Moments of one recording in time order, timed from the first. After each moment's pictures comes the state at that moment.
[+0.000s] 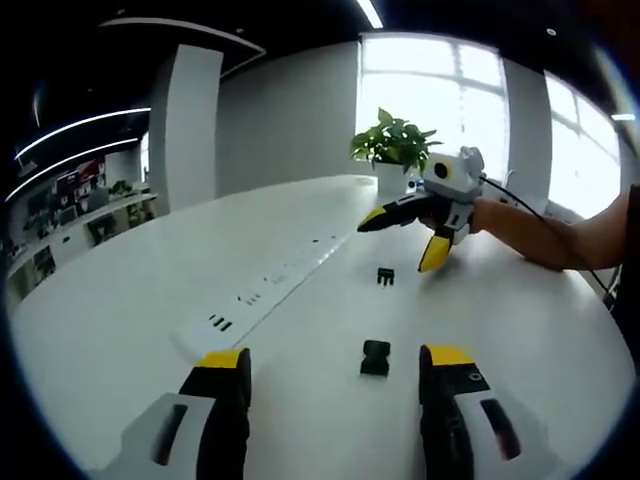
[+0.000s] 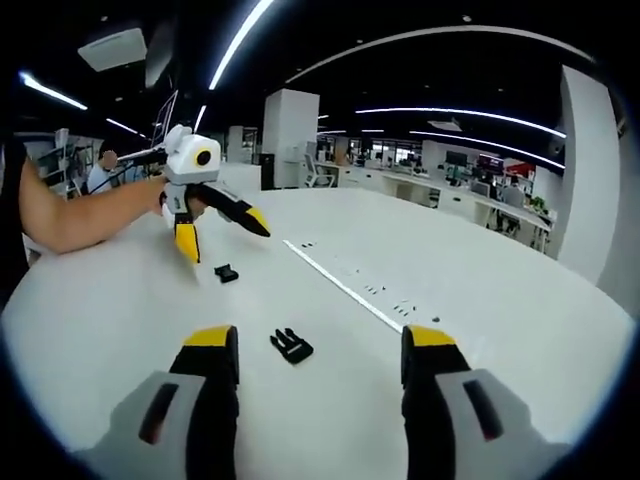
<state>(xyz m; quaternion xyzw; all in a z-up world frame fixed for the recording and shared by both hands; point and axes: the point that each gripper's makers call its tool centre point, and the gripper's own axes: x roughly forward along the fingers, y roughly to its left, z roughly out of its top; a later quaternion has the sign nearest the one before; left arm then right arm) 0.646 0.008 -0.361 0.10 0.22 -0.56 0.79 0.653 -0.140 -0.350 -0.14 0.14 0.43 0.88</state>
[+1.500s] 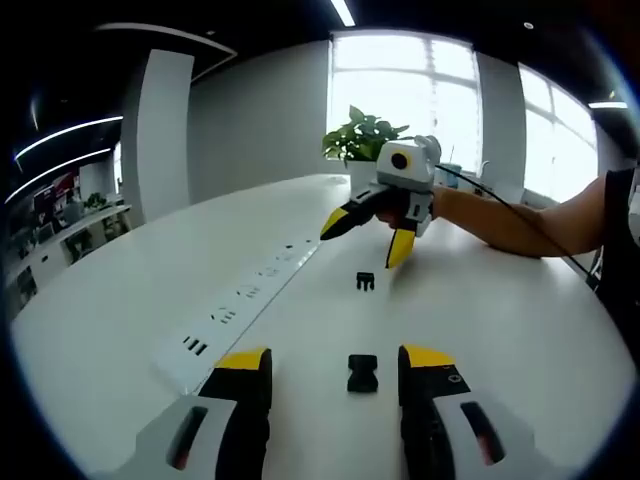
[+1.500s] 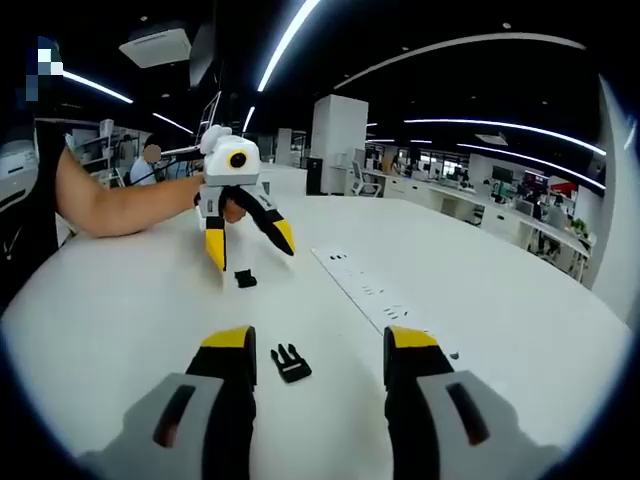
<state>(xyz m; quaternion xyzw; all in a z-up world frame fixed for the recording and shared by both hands) 0.637 -0.015 -0.366 0.12 0.21 -0.61 0.75 0.652 -0.128 -0.346 -0.15 0.12 0.53 0.83</state>
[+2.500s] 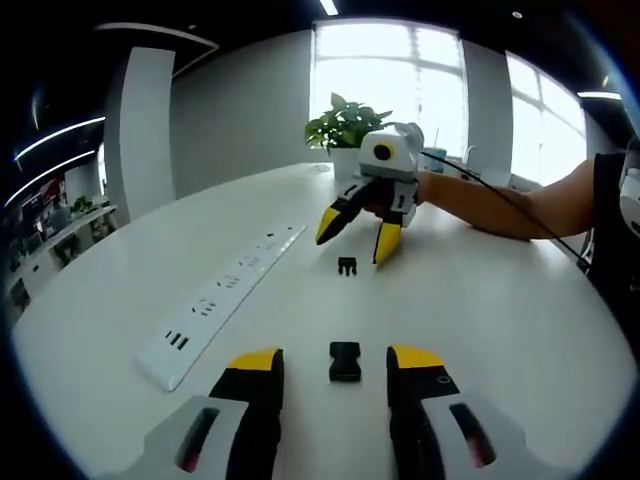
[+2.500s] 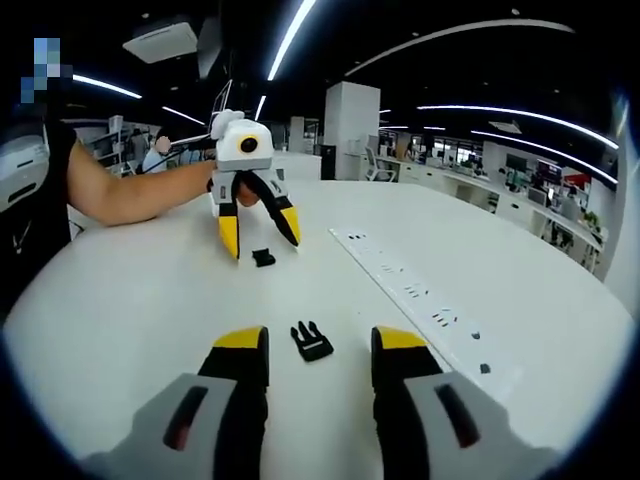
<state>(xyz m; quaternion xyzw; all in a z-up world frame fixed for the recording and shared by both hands) 0.627 -0.012 -0.372 0.15 0.22 -0.62 0.74 0.642 -0.129 -0.361 -0.15 0.14 0.55 0.81</state>
